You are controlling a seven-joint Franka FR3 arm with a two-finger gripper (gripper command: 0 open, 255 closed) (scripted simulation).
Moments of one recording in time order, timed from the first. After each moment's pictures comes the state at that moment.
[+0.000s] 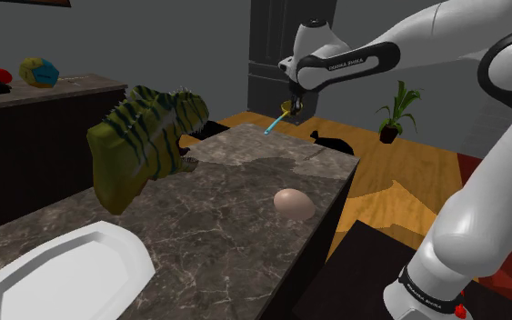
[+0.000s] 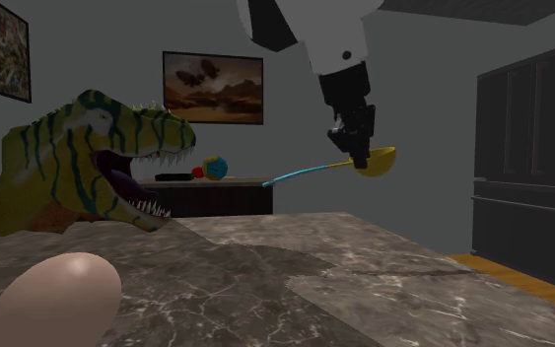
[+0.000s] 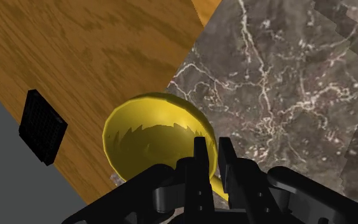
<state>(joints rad) -0.07 -0.08 -0.14 -1.96 -0.37 2.23 -0.75</state>
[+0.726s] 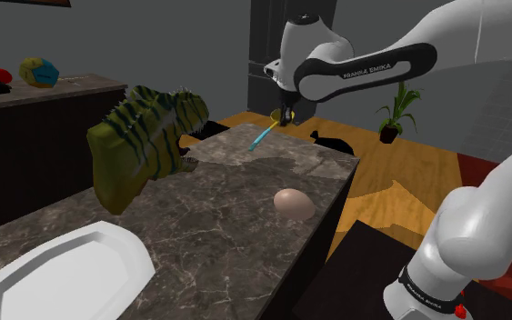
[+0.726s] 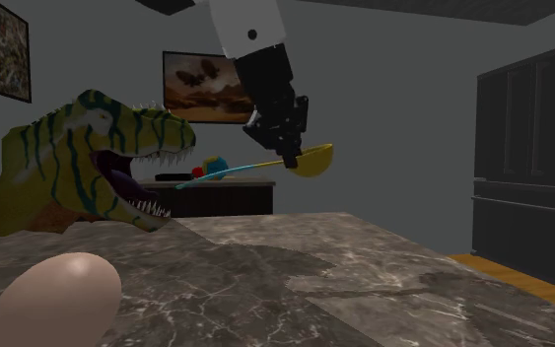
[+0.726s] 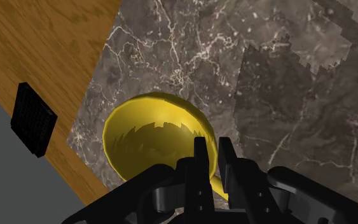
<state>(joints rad) 0.03 -0.25 0.02 -2.12 -0.43 2.13 -0.49</state>
